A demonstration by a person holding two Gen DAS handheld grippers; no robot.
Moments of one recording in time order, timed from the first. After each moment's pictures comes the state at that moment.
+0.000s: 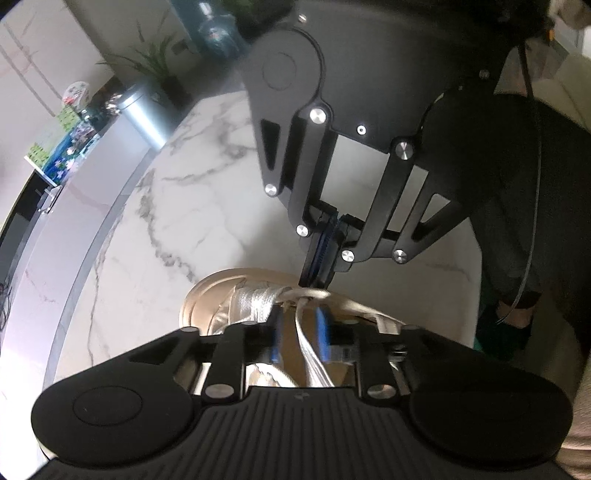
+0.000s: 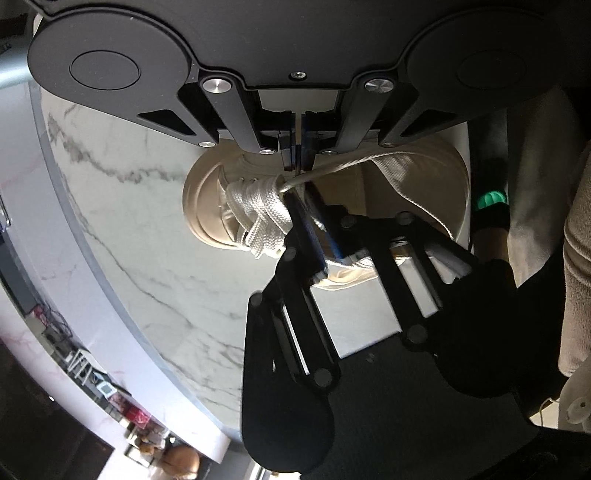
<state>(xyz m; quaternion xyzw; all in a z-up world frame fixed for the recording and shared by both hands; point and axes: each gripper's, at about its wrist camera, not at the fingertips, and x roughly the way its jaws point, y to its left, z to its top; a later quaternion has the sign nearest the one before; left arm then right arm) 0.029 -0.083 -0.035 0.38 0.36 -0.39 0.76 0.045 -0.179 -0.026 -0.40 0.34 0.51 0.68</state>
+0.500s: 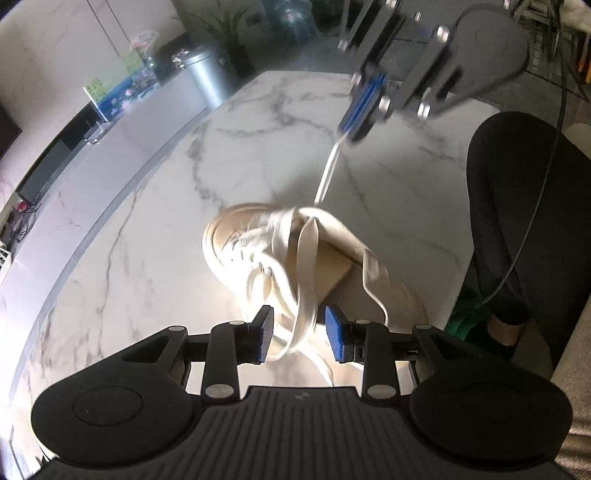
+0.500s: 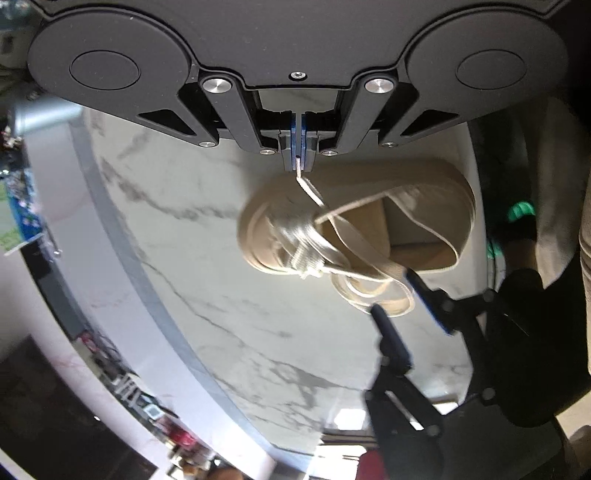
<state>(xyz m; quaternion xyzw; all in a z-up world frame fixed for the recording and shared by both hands) -0.013 -0.046 -0.020 0.32 0.40 -0.31 0.80 0.021 -0.202 0.019 -0.45 0.35 0.41 0.71</state>
